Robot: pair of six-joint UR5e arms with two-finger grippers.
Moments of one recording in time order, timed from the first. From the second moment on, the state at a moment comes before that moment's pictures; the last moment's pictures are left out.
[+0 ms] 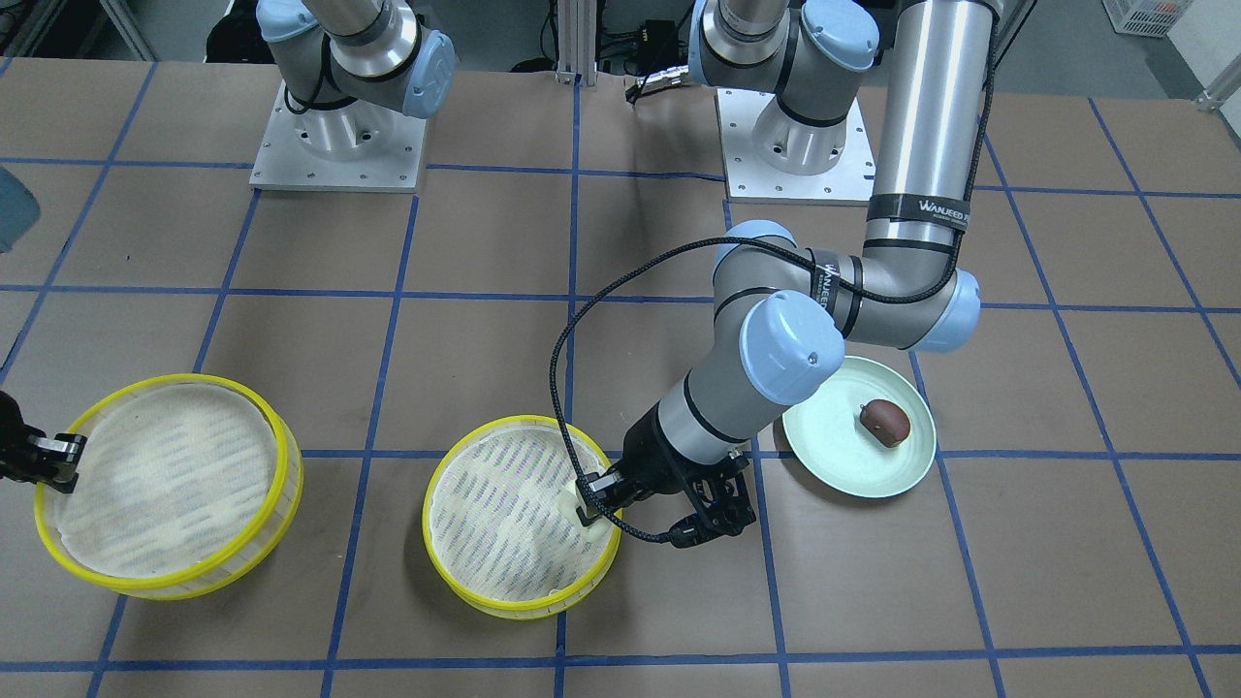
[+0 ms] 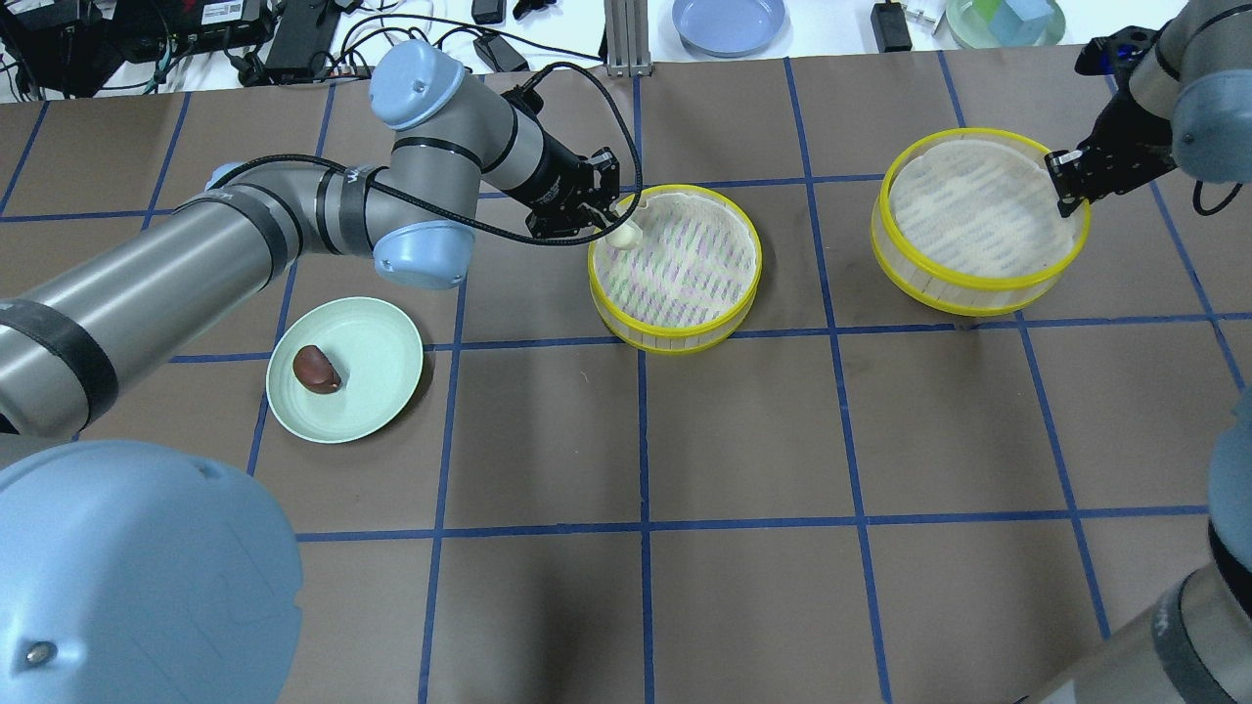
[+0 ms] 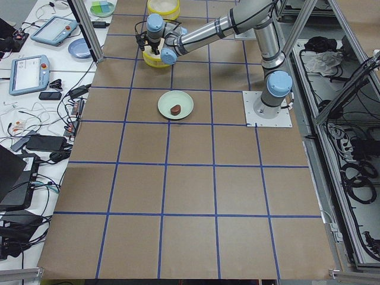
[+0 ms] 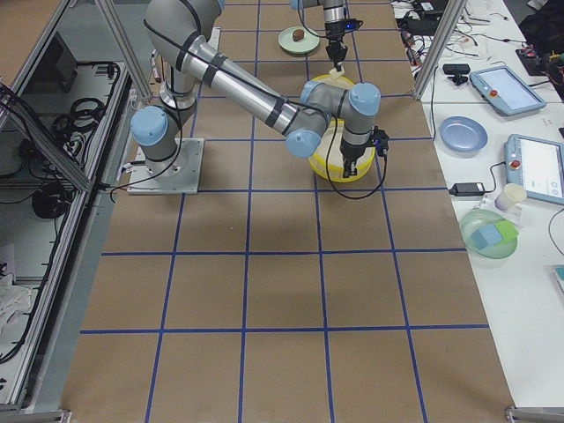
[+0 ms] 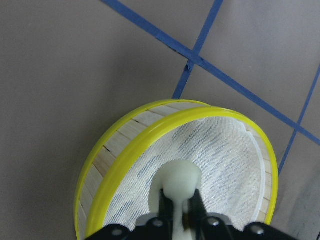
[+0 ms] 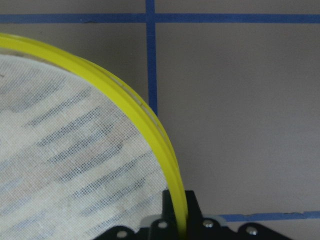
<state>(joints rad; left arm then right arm) -1.72 -2.10 -1.63 -0.73 1.13 -0.66 1.19 -1.19 1.58 -2.02 -1.60 -0.37</state>
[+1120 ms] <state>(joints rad) -1.69 -2.03 -1.60 -0.88 1.23 -0.56 1.31 -1.24 1.59 -1.96 -1.63 -0.21</state>
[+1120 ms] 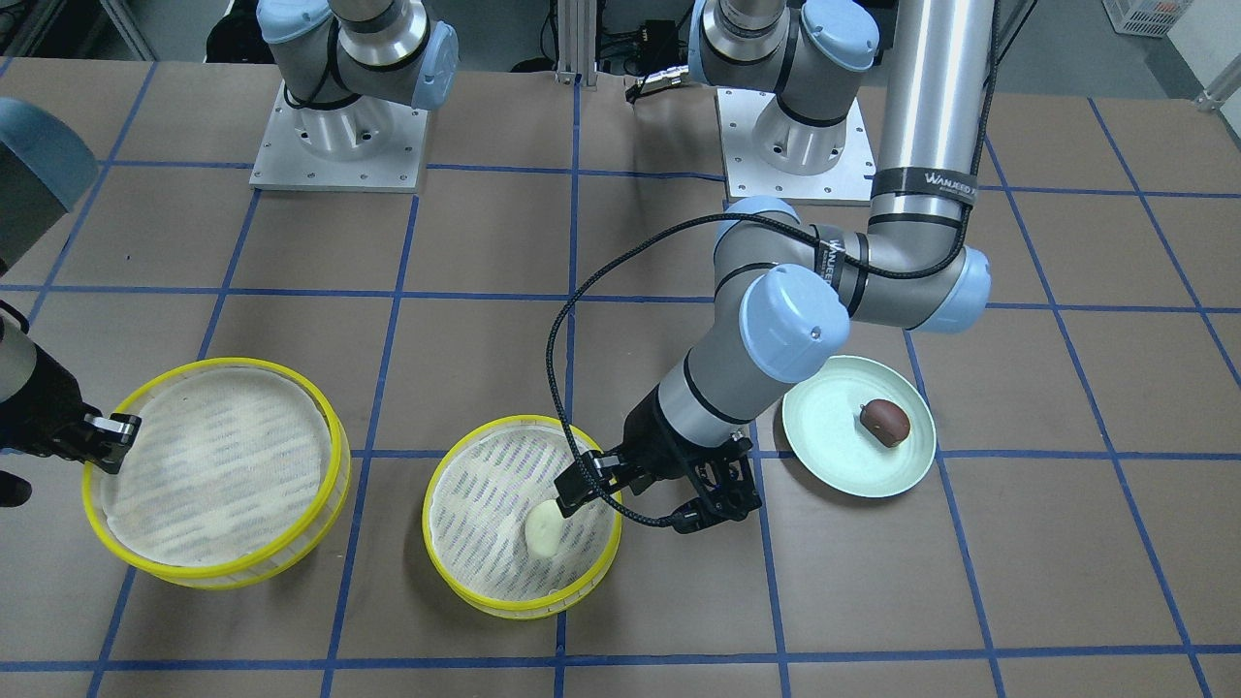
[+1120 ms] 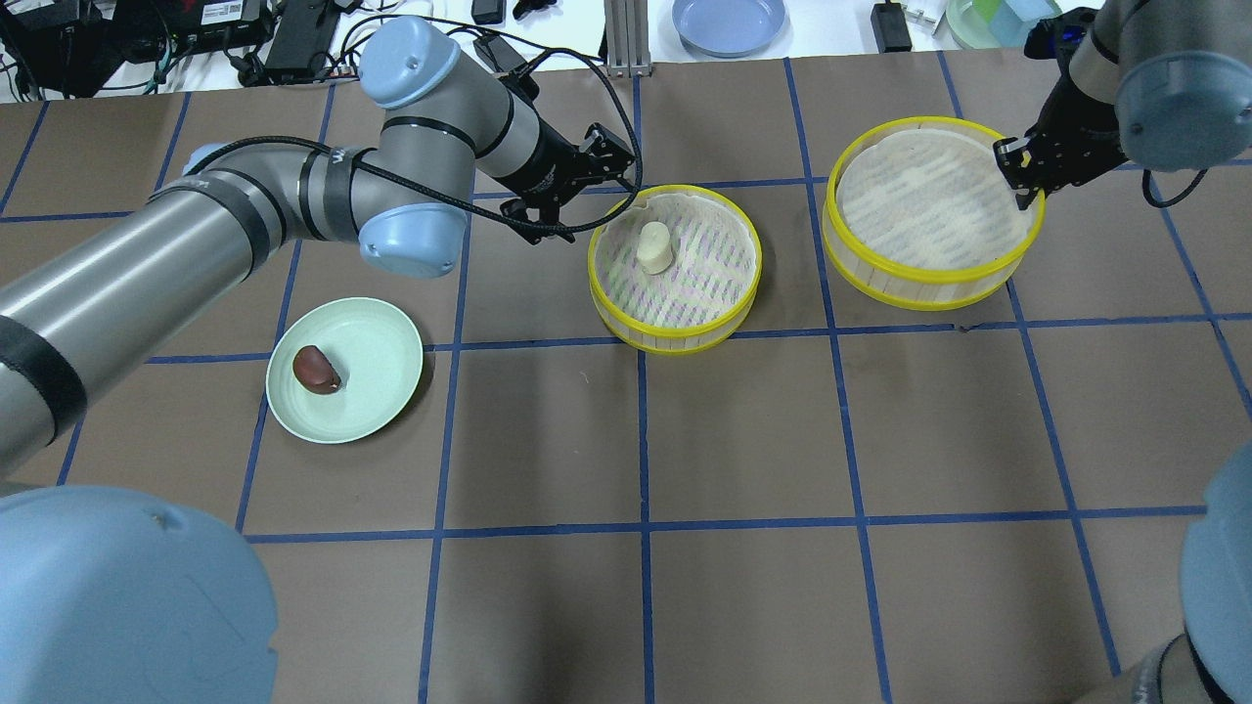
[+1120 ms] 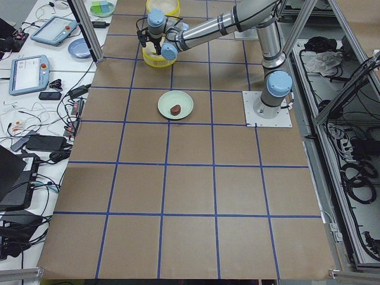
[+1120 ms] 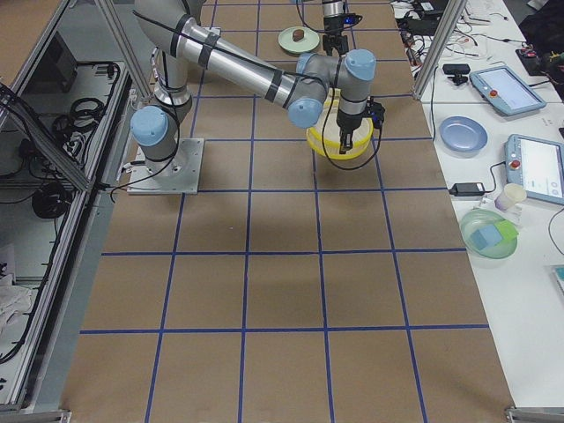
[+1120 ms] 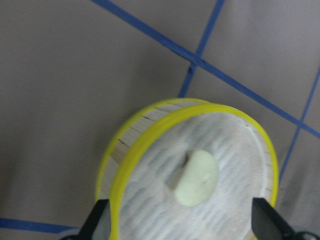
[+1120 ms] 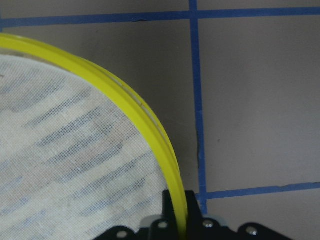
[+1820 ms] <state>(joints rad) -1.37 -1.90 -1.60 -1.33 1.56 -0.07 1.66 -1.22 1.59 -2.00 -1.62 0.27</state>
